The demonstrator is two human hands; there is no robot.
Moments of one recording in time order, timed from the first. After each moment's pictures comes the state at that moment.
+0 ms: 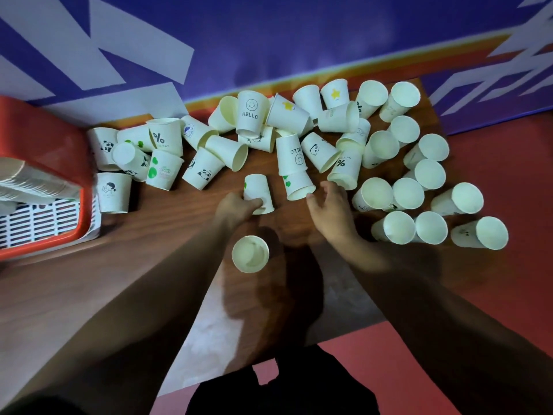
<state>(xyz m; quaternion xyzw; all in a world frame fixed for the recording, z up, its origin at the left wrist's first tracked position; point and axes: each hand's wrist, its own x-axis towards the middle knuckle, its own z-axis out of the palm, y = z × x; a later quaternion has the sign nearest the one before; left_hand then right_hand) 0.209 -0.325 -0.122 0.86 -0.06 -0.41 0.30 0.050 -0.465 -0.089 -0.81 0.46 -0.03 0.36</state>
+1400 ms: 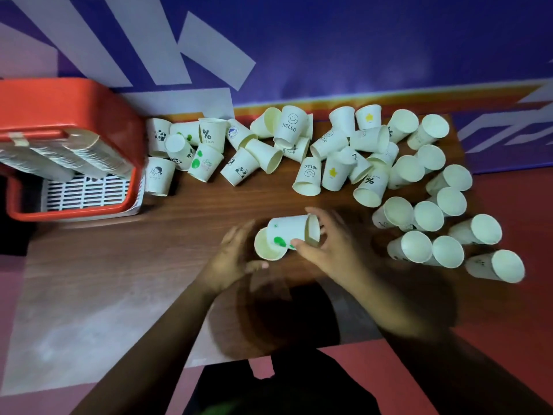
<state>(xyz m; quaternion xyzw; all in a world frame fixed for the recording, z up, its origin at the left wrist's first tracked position) 0.140 -0.182 -0.099 0.82 -0.28 -0.32 0.39 0.024 -0.389 -0.019 -0.87 0.26 -0.02 0.41</state>
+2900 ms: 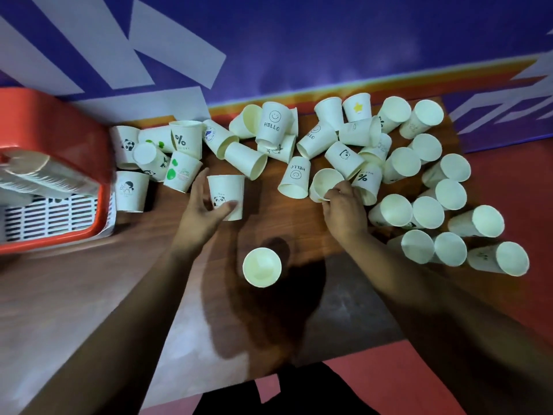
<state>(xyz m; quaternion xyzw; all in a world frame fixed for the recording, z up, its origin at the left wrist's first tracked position) 0.236 -0.235 -0.089 0.78 -0.10 -0.29 0.55 0.079 -0.484 -0.114 -0.94 0.33 0.01 0.11</state>
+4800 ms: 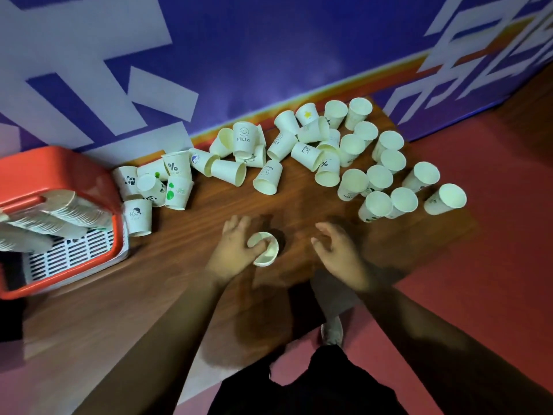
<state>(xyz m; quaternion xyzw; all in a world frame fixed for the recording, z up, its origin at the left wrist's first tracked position) 0.149 -0.204 -0.049 0.81 -0.41 -0.28 0.31 -0.050 -0.360 -0.060 -0.82 0.41 -0.08 0.40</state>
